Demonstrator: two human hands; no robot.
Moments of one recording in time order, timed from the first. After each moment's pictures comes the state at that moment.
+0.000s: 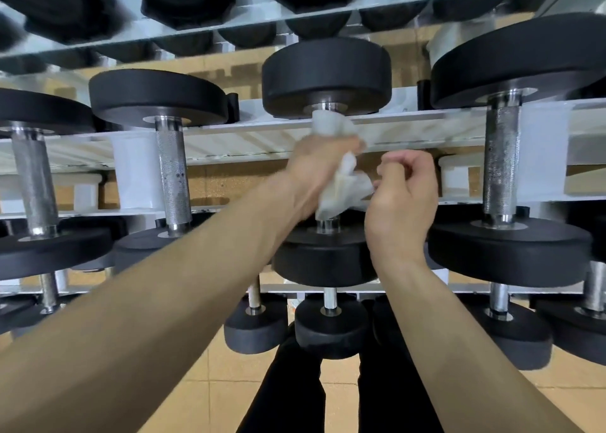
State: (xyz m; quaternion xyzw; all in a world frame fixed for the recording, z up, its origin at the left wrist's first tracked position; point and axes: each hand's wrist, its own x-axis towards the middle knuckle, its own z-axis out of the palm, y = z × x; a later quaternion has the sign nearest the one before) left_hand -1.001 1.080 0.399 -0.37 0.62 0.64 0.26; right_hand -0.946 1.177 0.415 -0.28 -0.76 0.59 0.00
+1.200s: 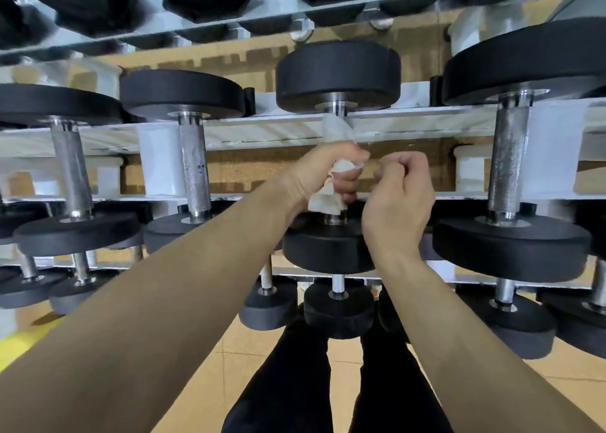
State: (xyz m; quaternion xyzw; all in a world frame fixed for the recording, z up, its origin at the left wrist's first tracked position) left_hand -0.996 1.057 0.385 -0.26 0.46 0.72 0.46; right_hand -0.945 1.174 0.415 -0.28 -0.78 0.55 -0.03
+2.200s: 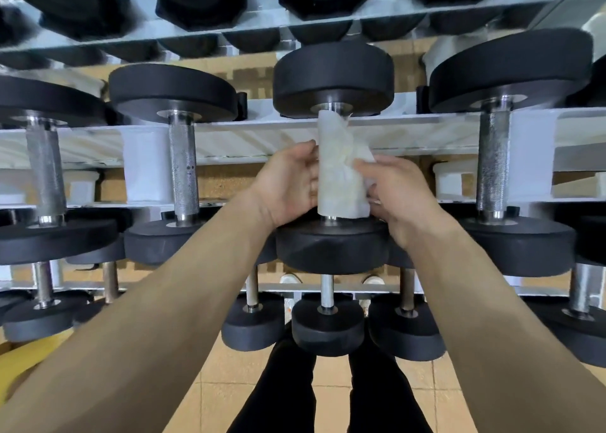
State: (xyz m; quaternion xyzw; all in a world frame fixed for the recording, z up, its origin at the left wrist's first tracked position) left_hand -0.977 1.035 0.389 -0.34 0.44 0.77 0.32; right_hand -0.973 1.196 0.407 -0.24 -0.66 0.66 -0.28
